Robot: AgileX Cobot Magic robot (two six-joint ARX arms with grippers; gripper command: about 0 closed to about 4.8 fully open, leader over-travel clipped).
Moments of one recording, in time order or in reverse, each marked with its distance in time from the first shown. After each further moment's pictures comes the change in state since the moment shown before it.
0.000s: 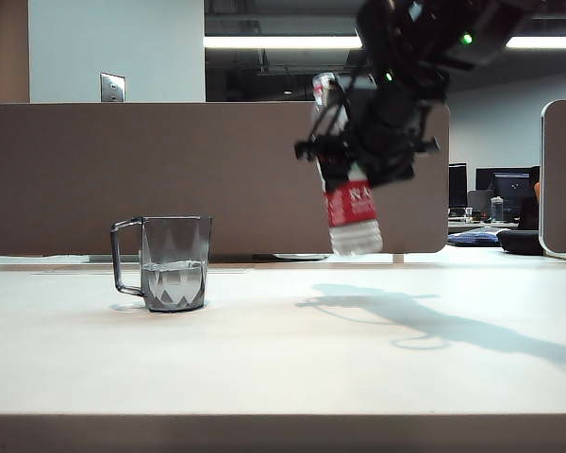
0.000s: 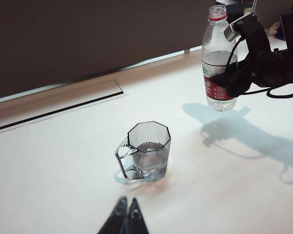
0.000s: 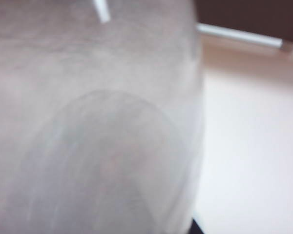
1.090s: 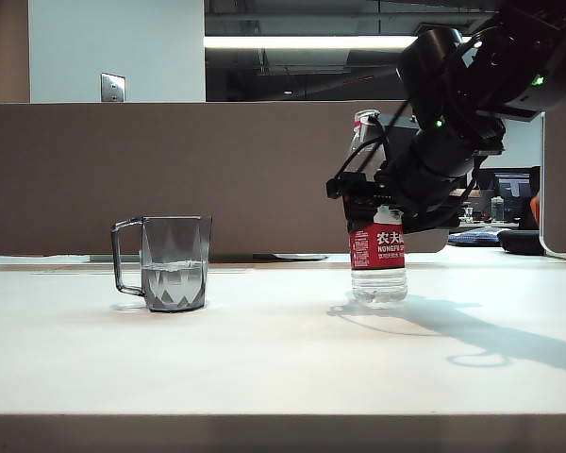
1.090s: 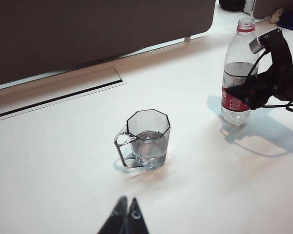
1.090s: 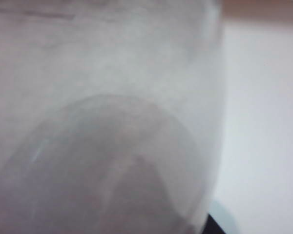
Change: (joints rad) left arm 0.000 0.000 0.000 -0.042 -0.003 0.002; right arm -0.038 -0.056 -0.278 0.194 -0.043 0.090
